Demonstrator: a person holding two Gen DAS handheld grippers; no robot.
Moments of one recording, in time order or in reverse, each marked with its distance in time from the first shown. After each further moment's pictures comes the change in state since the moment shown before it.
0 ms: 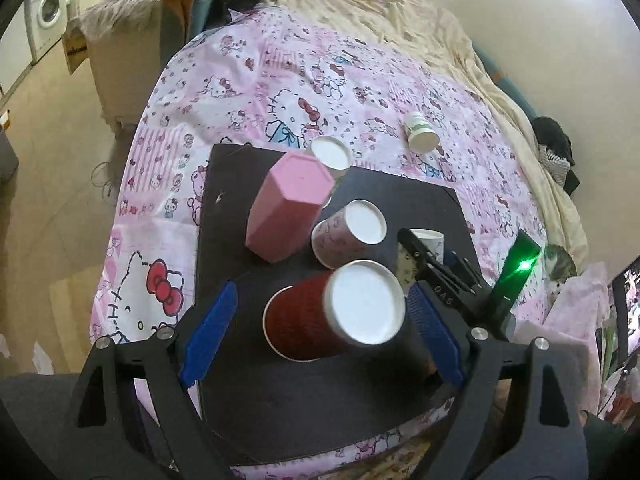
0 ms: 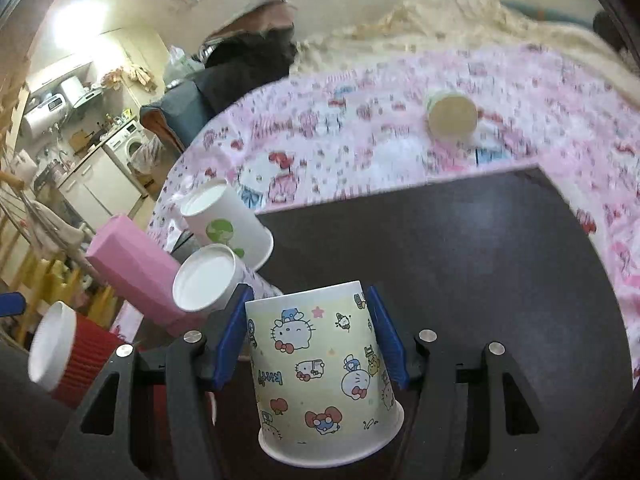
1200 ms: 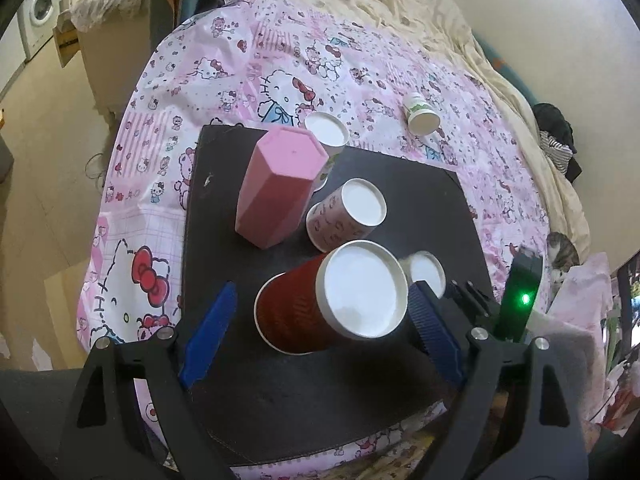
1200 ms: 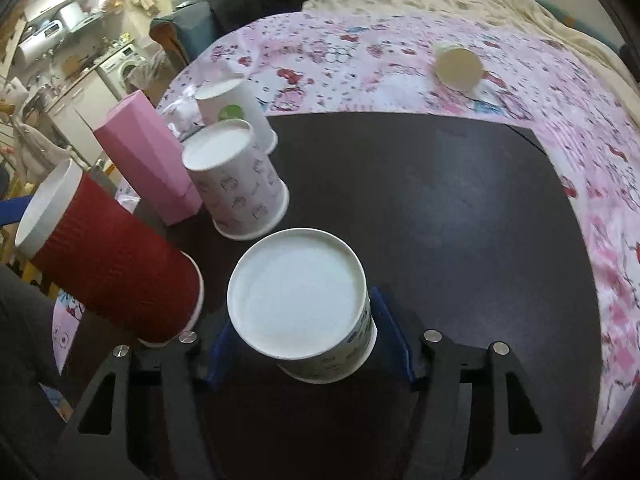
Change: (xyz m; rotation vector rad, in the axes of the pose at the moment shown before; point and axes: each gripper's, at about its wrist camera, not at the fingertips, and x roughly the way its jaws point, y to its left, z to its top) left arm 0.020 -0.009 -0.007 0.020 0.051 0.014; right arm -0.014 0.020 -0.039 -0.130 0.267 -0.061
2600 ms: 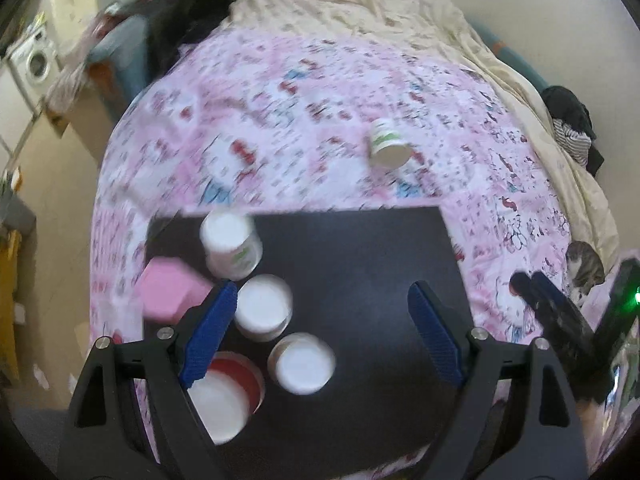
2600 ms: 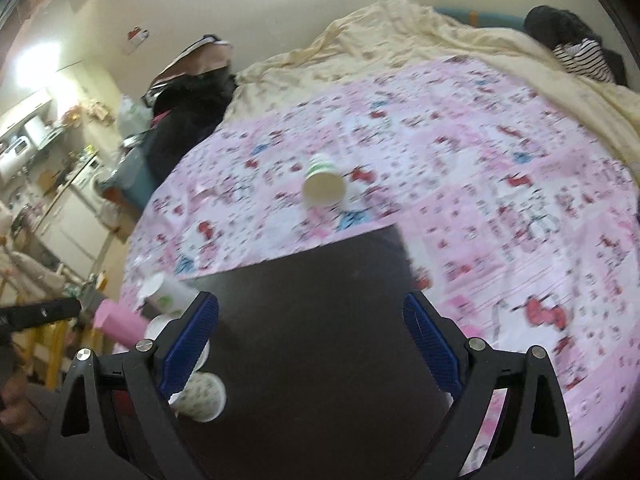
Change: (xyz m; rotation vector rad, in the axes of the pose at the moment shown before) left arm 0.030 -0.157 0.095 0.129 -0.034 0.163; right arm -0.136 -0.156 0.069 0.276 -0.259 -0.056
